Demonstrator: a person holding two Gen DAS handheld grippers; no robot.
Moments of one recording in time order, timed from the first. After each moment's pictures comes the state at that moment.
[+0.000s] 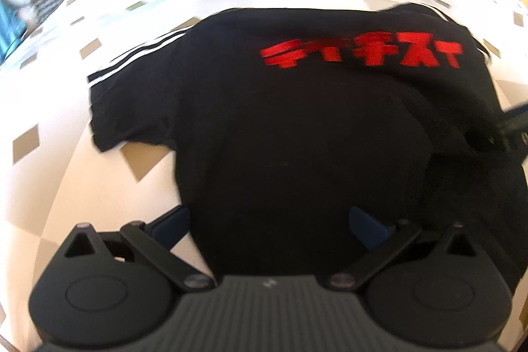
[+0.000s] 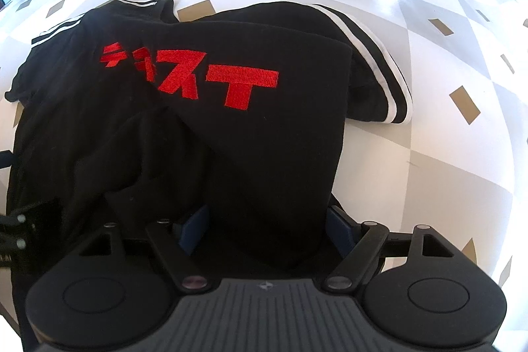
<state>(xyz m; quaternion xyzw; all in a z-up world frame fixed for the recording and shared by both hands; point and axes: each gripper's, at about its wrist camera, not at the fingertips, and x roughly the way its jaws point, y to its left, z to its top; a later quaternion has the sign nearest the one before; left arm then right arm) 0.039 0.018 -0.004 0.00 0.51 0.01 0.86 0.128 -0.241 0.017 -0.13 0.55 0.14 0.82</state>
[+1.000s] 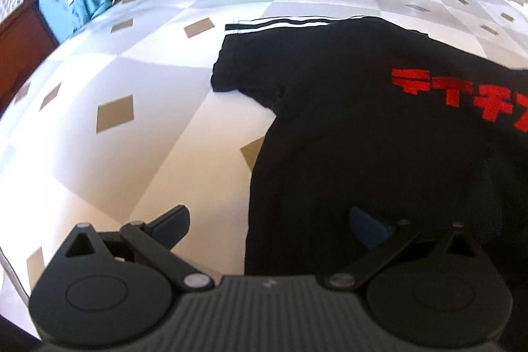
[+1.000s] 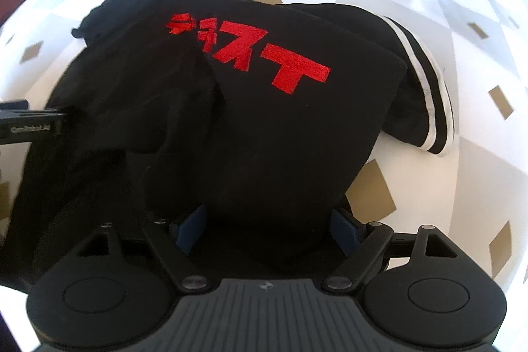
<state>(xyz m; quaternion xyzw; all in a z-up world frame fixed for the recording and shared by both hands) 0.037 0.067 0.004 -0.02 0.49 0.17 0.85 0.090 -0.201 0.010 -0.11 0.56 0.20 0.80</state>
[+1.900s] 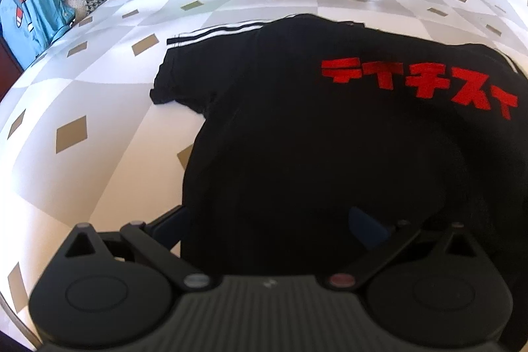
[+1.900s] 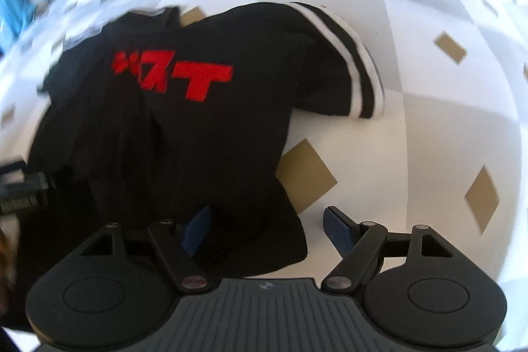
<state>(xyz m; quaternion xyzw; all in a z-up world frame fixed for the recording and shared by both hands) 0.042 0.032 0.000 0.00 0.49 0.09 0.86 0.085 -0.247 0.014 -0.07 0.55 0.13 0.83</state>
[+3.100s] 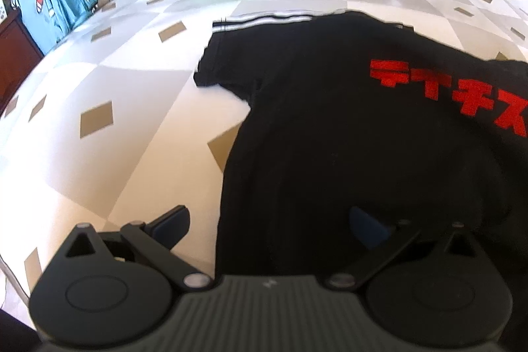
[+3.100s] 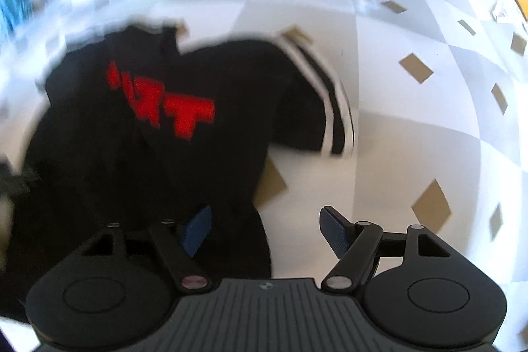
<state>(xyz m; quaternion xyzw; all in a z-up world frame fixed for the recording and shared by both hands) 0.046 0.049 0.007 0.00 0.50 0.13 0.86 0.090 -0.285 0.049 -0.03 0.53 0.11 0.84</state>
